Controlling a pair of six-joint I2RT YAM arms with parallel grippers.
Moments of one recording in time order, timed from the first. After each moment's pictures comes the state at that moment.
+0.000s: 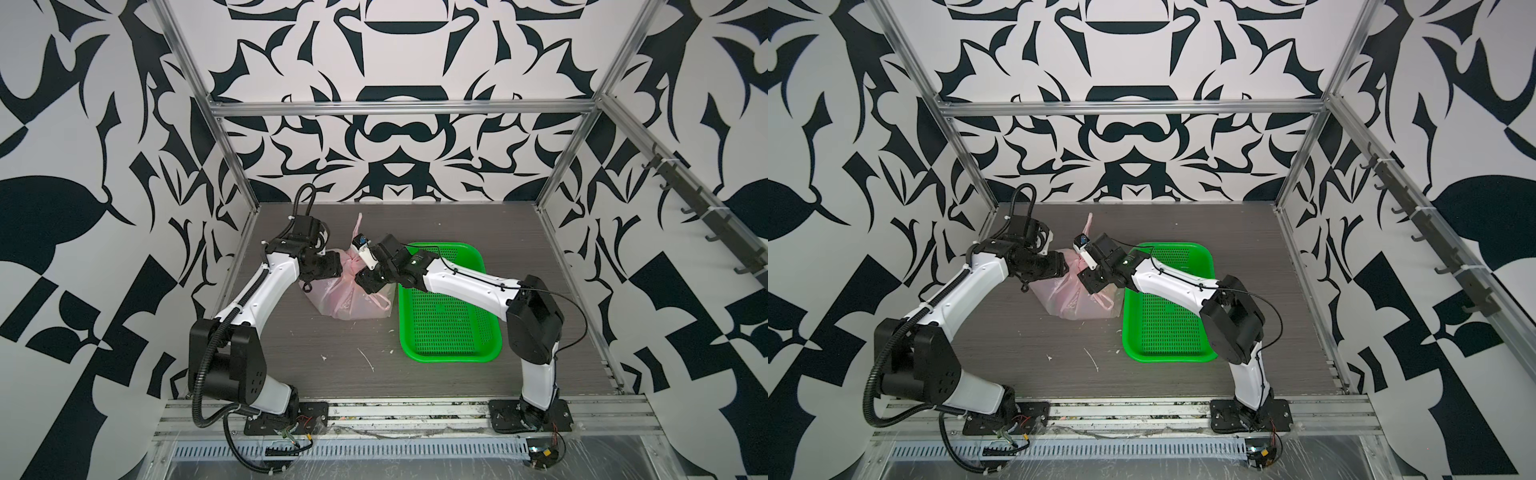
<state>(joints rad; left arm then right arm) -0.21 1.50 1.20 -0.80 0.17 -0.26 0.89 1.95 1.59 -0.43 -0.02 0.11</state>
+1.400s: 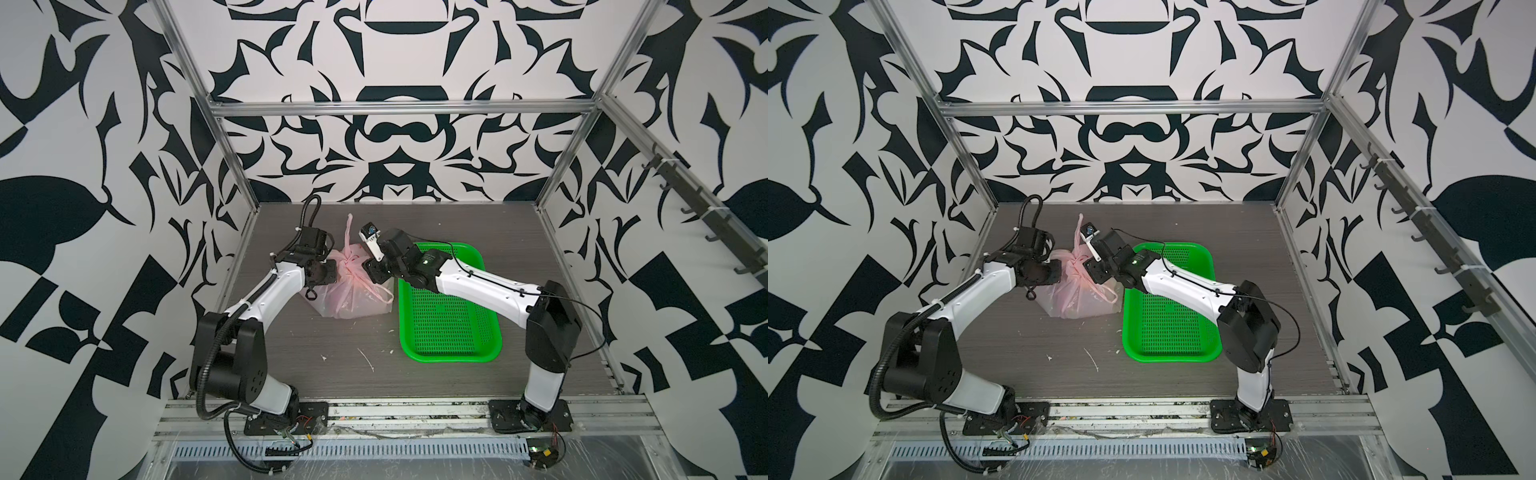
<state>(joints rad) -0.24 1.47 1.03 -0.59 -0.03 -0.24 0.89 1.85 1.55 -0.37 0.14 0.08</state>
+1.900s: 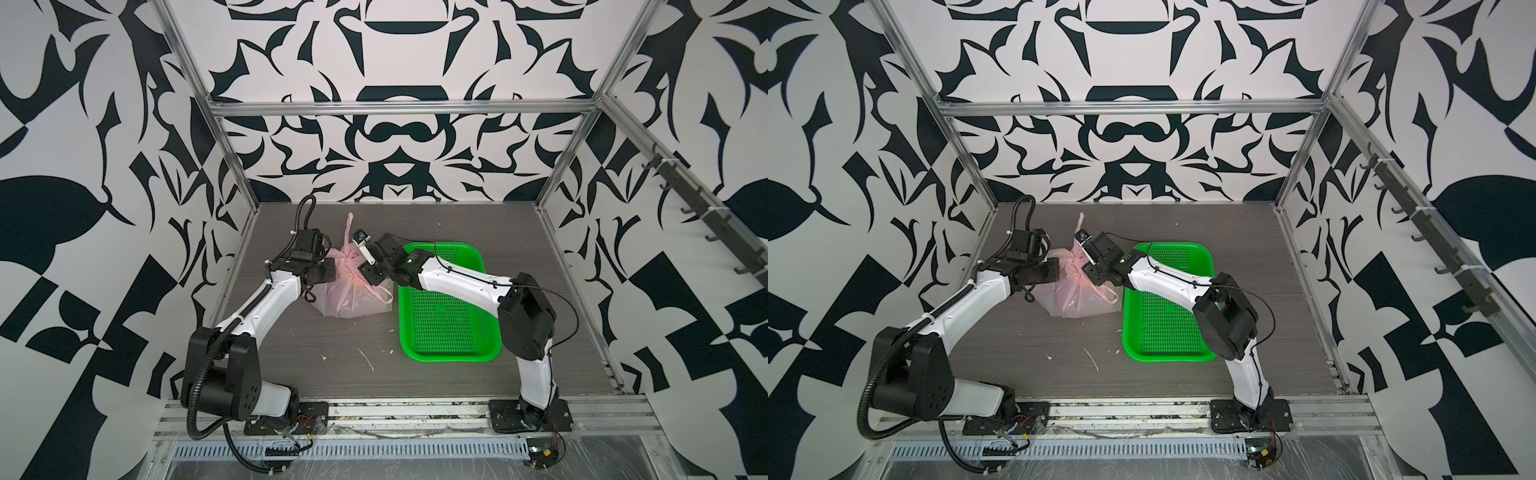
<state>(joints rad) -0.24 1.42 0.99 -0.50 -0.03 -0.26 0.89 2.00 1.63 -0.40 0.19 0.00</state>
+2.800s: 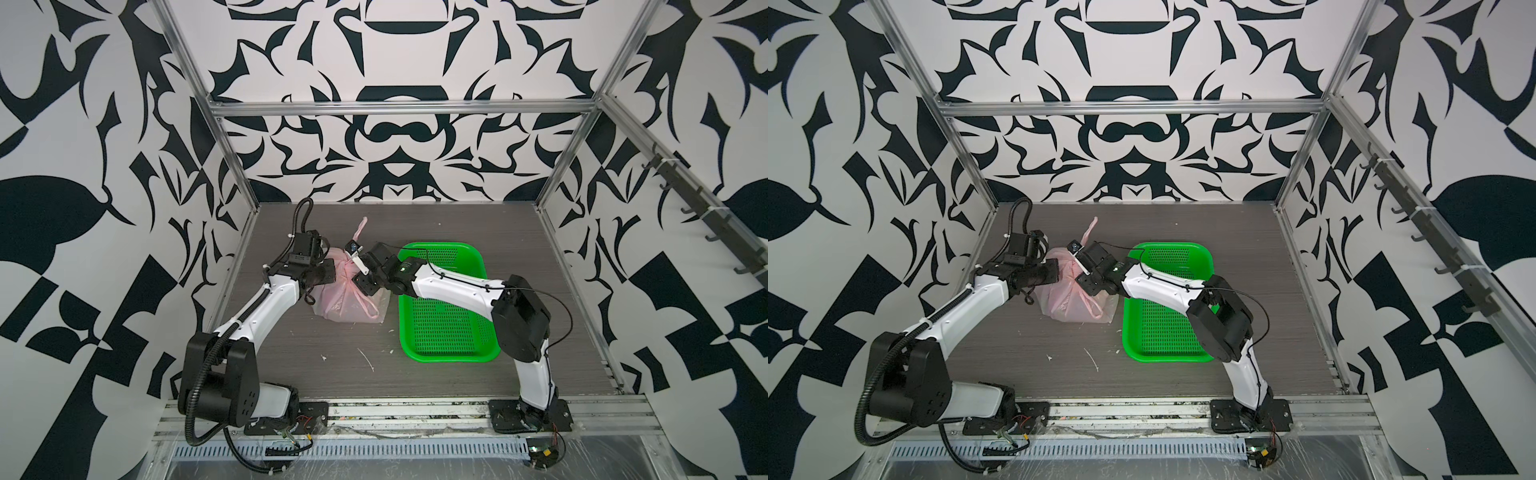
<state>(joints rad) -0.24 1.39 0.94 -0.45 0.00 -0.29 0.93 2.03 1.61 -0.37 0.16 0.00</state>
